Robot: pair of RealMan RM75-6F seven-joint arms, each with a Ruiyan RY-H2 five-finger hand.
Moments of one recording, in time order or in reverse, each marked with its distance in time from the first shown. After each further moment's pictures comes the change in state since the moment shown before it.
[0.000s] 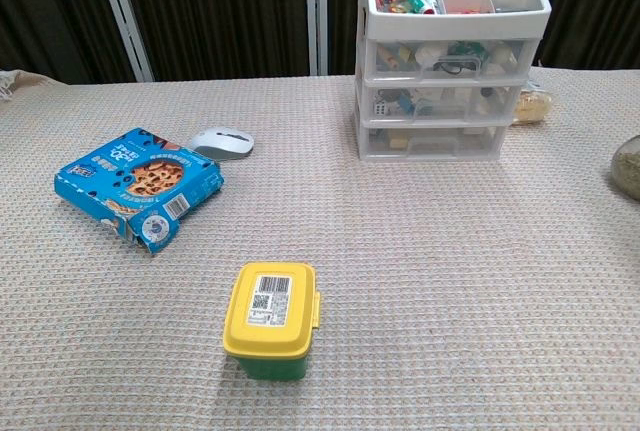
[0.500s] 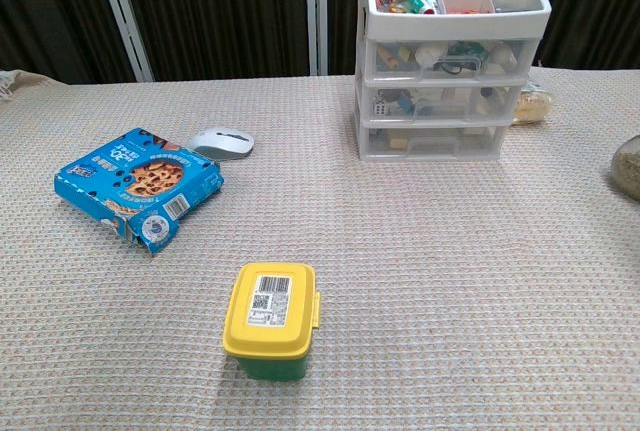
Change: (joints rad) left arm -0.001 -0.001 -0.002 0.001 -0.004 -0.003 0.002; right arm 0.002 0.004 0.003 -0.010 0.006 -0.002 -0.002
